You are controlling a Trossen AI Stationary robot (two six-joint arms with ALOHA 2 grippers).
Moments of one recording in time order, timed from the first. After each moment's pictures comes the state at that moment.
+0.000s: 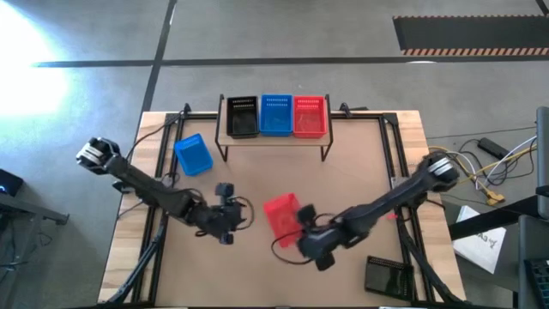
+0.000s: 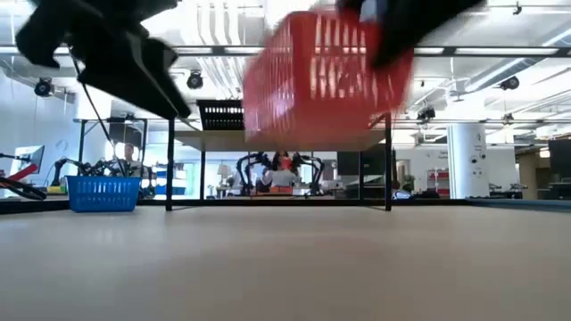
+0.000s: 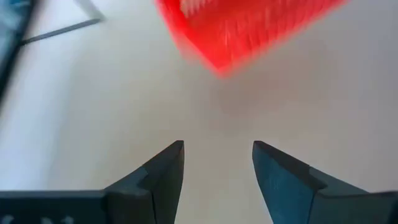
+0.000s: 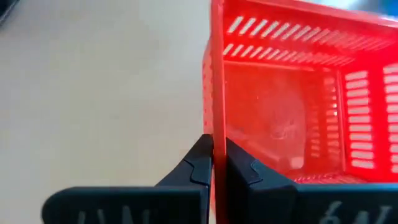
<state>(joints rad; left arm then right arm) -0.47 1.33 0.81 -0.35 -0.52 -0.20 0.49 1.77 1.36 -0.63 0.23 -0.03</state>
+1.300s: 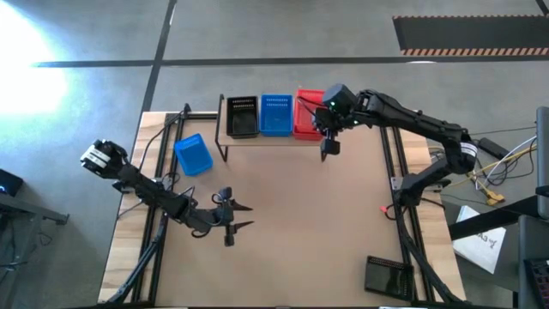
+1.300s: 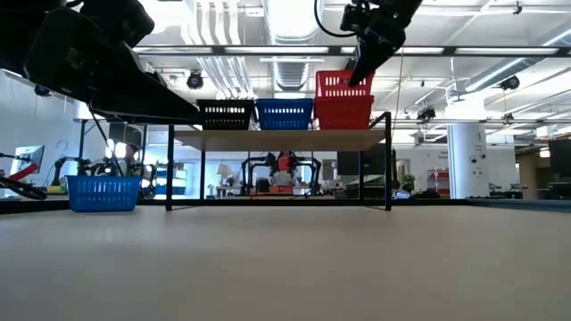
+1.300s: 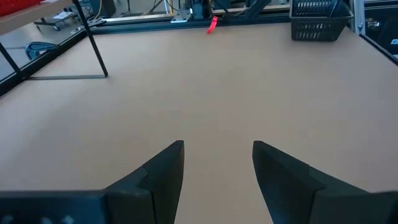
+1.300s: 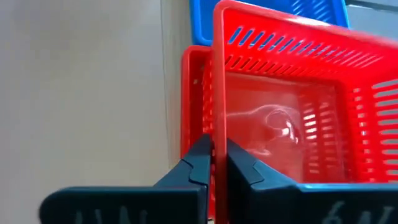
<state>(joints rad) -0.51 1.39 0.41 0.61 -0.61 -0.18 -0.45 1.49 1.48 -0.91 -0.04 -0.45</state>
